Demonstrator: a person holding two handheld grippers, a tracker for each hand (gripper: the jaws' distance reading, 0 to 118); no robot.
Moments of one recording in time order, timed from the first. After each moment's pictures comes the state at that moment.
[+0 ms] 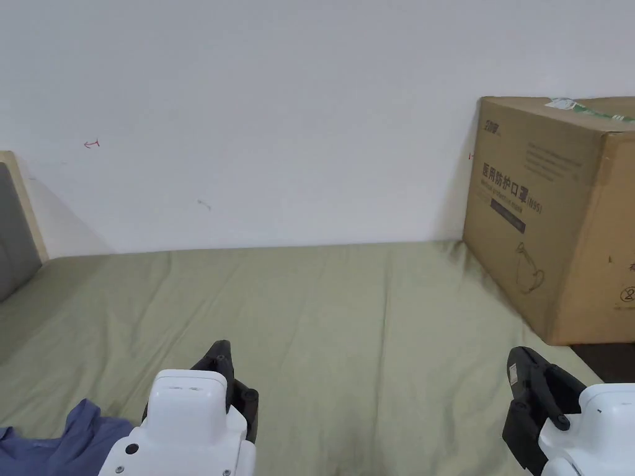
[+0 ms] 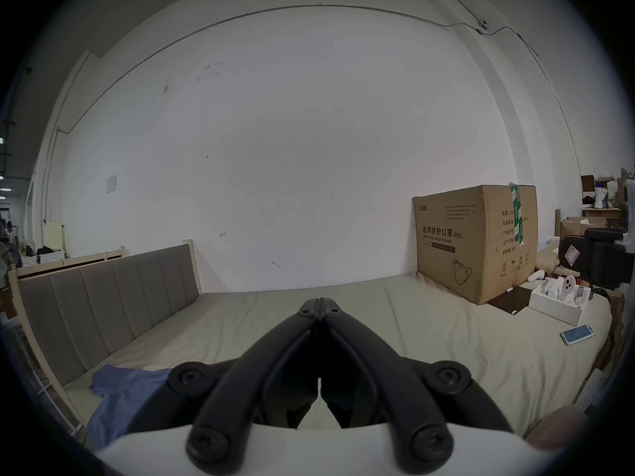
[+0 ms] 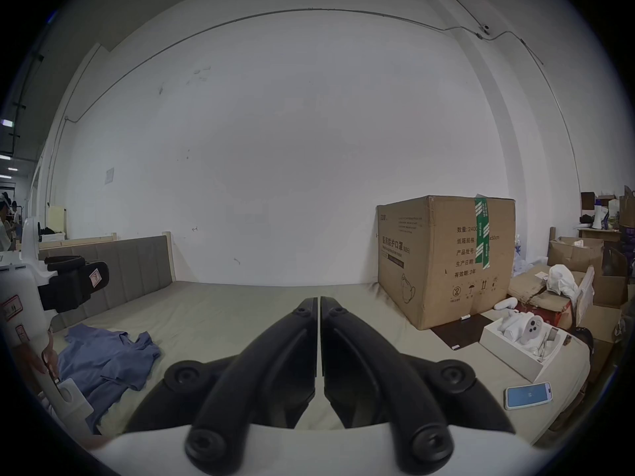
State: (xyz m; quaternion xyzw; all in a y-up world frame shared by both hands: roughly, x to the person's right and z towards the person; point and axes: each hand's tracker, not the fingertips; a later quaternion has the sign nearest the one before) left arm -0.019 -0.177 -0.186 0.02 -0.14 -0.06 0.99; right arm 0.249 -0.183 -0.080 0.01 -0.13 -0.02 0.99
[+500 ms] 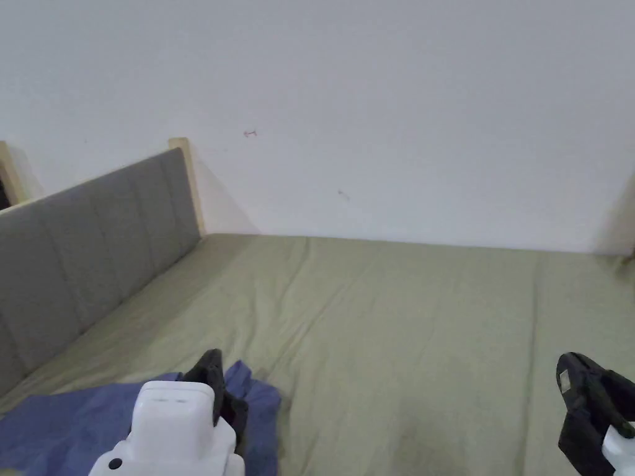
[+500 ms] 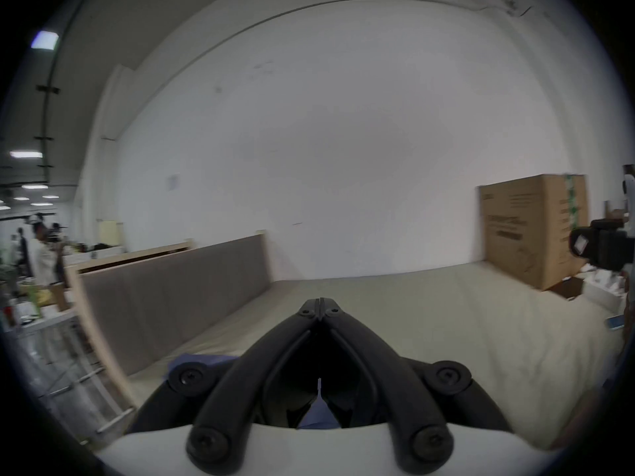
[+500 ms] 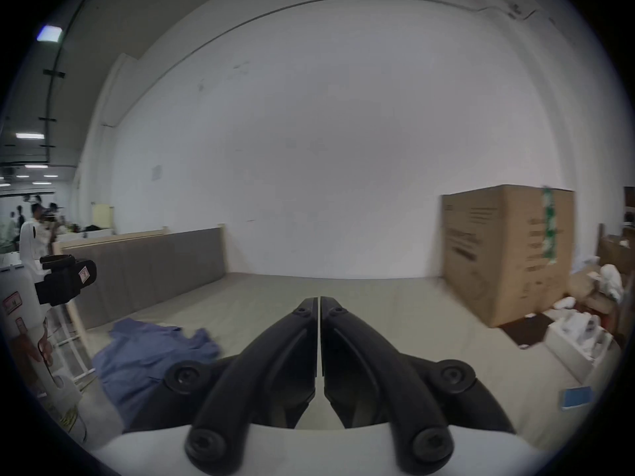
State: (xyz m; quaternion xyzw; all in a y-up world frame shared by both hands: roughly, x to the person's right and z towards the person) left arm -0.176 -0.181 -0.166 0.00 0.04 -0.07 1.00; right arm 0.159 -0.185 -0.148 -0.01 0.02 -0.03 1.00
